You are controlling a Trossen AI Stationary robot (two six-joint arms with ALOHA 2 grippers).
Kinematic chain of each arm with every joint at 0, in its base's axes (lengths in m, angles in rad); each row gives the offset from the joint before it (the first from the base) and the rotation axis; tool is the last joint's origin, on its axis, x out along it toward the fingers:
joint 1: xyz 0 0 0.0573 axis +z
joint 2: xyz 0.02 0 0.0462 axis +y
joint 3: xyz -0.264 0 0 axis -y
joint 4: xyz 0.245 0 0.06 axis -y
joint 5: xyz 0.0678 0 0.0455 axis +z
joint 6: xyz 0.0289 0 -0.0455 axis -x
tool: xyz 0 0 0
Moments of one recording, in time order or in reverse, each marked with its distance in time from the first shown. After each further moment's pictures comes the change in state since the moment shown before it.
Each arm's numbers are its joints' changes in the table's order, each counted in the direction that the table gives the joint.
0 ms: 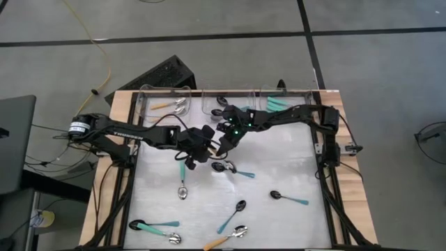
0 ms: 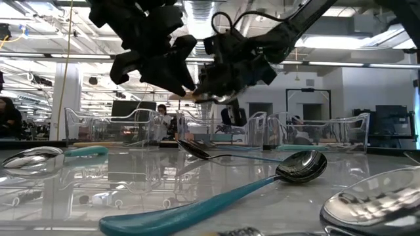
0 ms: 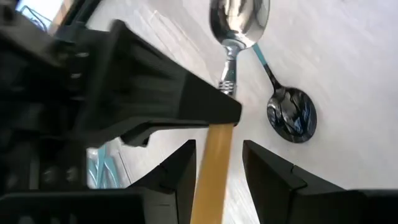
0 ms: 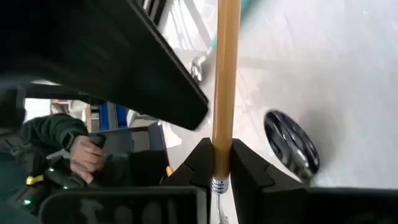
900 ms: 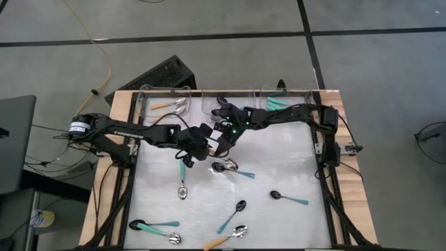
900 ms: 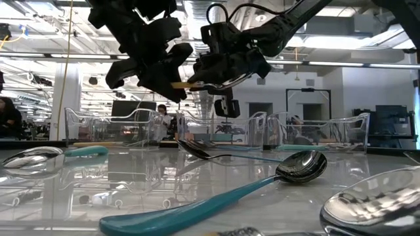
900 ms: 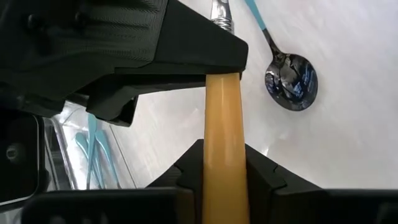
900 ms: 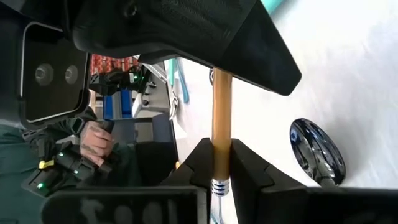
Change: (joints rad) left arm 0.020 0.000 0.000 -0.073 0.035 0.008; right arm -0.007 0.014 0.085 -0.083 0.022 0.056
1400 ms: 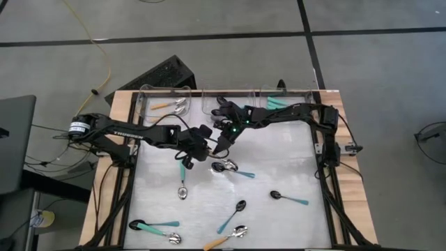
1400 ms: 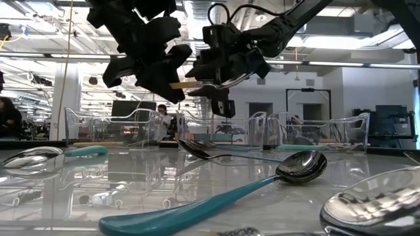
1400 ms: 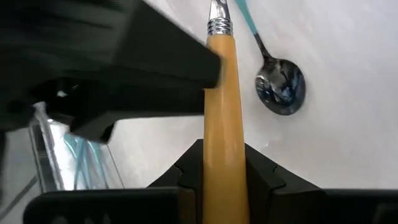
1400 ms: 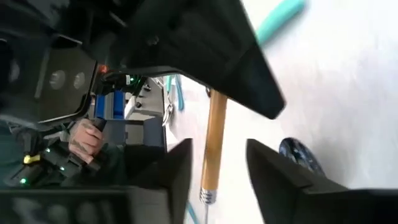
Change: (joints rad) left arm 0.000 0.000 0.000 -0.017 -0.004 0.040; right arm -0.014 0.000 0.000 0.029 -0.013 0.087
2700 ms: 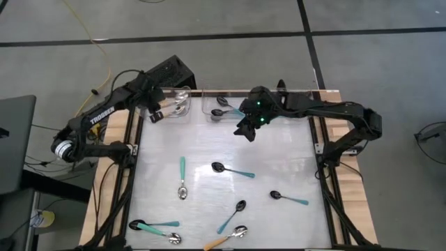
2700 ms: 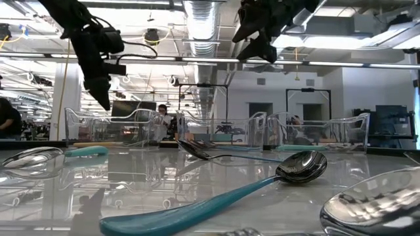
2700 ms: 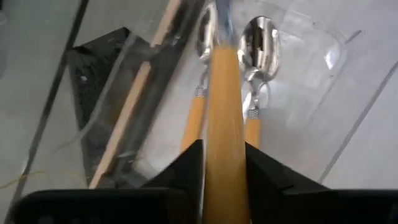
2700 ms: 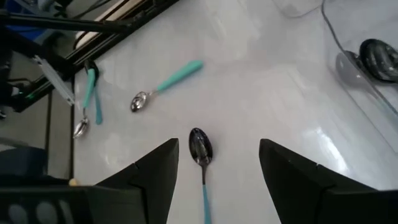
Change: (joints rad) left arm 0.993 -0.286 -0.068 -0.396 -0.050 0.129; right arm 0.004 -0.476 -0.001 -0.537 -0.550 0.333
